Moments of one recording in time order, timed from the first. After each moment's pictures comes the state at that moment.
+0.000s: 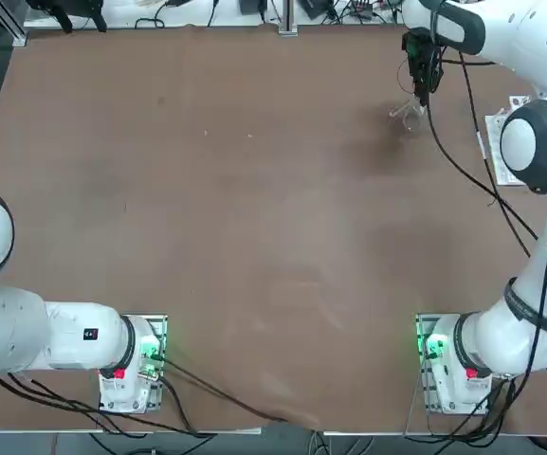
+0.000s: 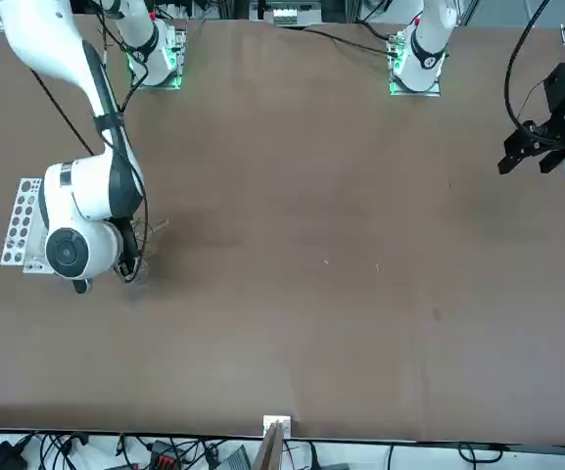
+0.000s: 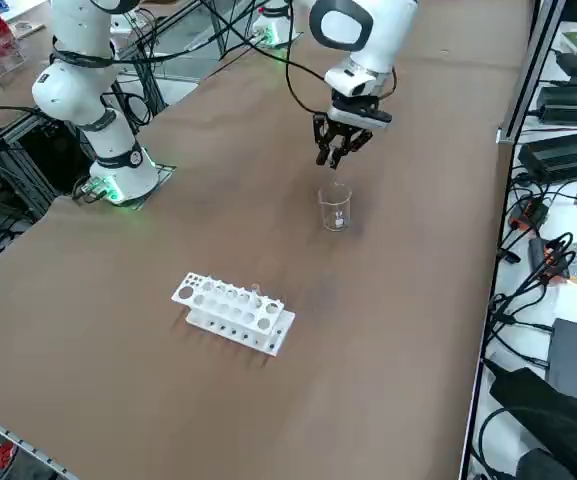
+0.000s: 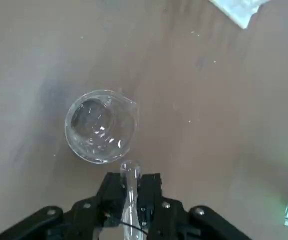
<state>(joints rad) 0.17 0.59 0.02 -1.44 -0.15 1.67 1.37</state>
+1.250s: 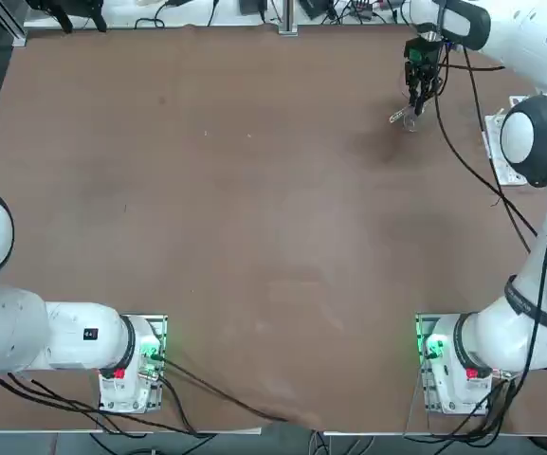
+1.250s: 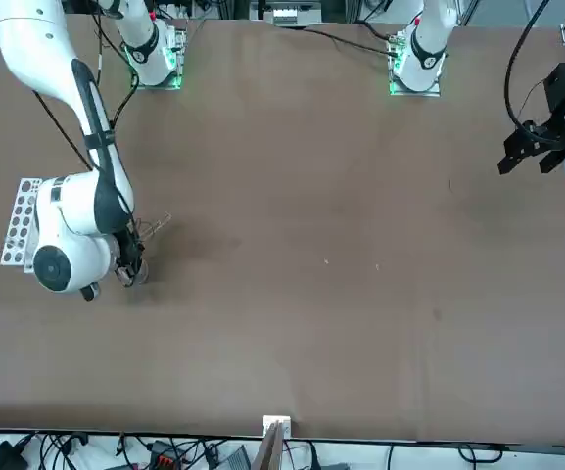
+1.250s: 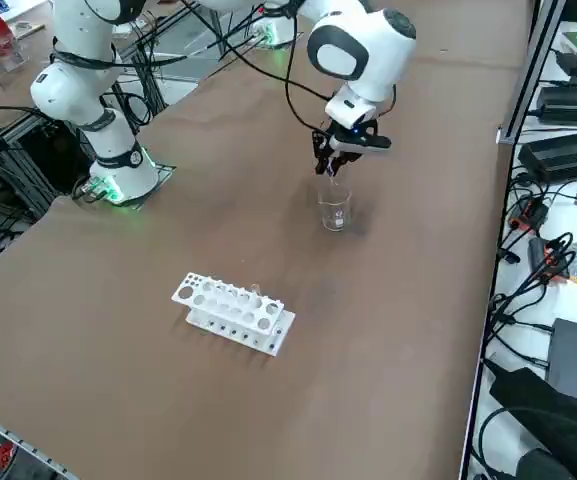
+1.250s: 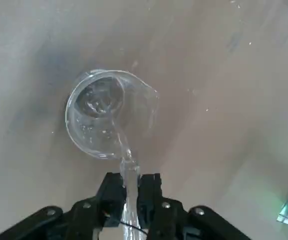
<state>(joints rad) 0.11 0.64 0.02 -1.44 0.00 1.69 1.17</state>
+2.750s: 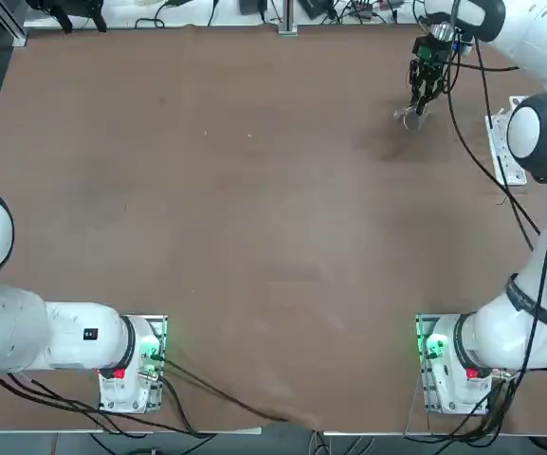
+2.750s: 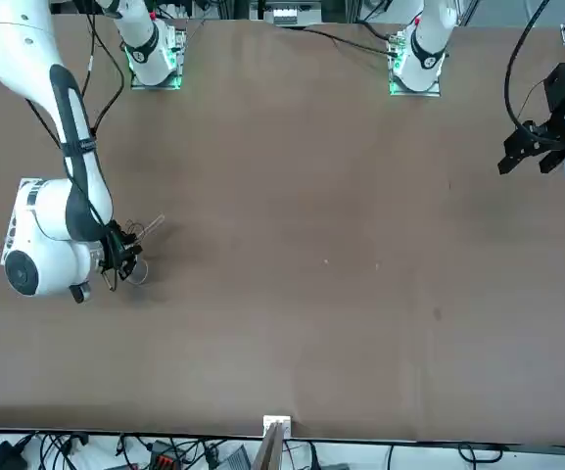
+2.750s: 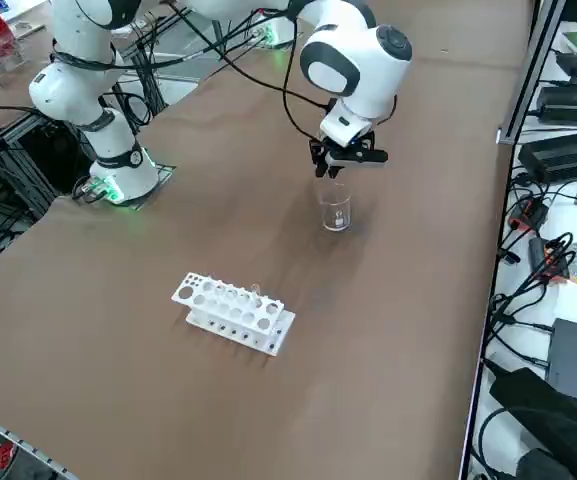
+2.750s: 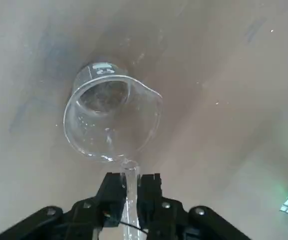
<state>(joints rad) 0.05 0.64 0.02 -1.44 0.12 1.69 1.08</state>
